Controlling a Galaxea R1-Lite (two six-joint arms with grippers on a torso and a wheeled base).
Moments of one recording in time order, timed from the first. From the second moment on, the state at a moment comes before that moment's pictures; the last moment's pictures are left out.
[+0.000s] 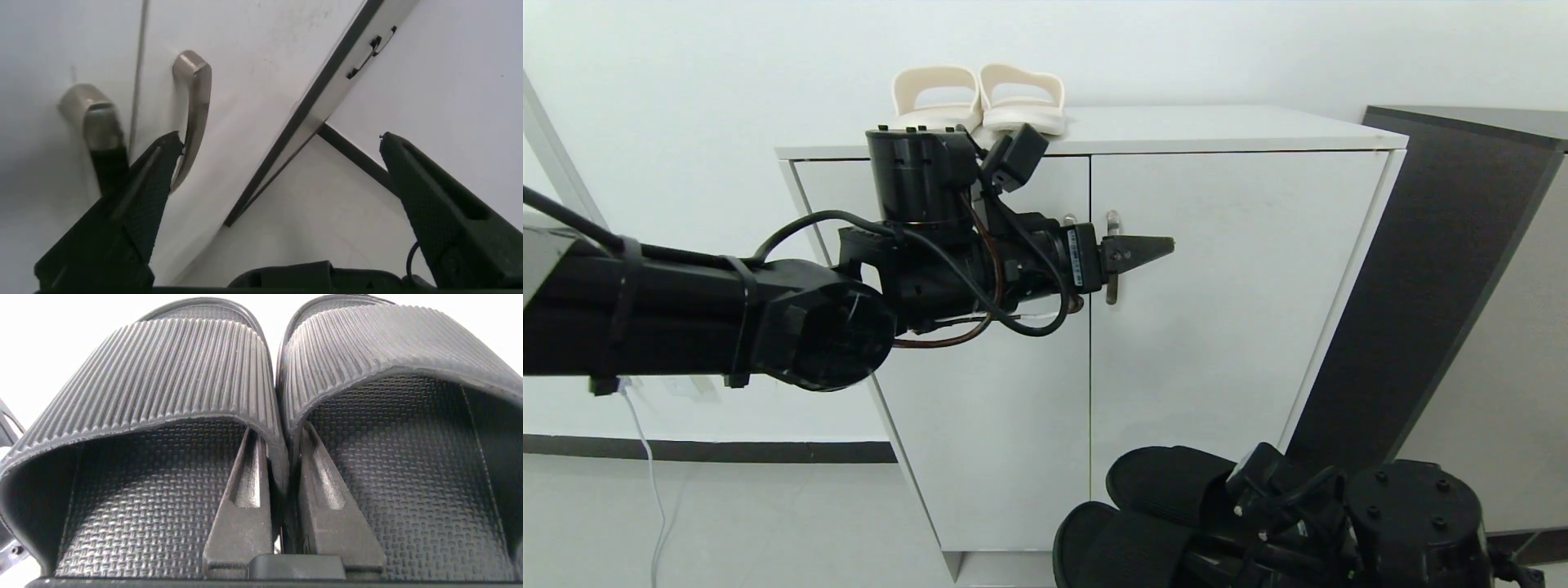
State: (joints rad) left arm -0.59 1.86 -1.31 -0.51 -0.42 -0.30; right arm 0.89 1.69 -0.33 -0.92 -0.04 0.08
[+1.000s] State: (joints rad) left arm -0.62 1.81 -1.19 -0.53 -0.42 -0.28; right arm 0.92 1.68 -0.25 -0.99 0.07 0.04
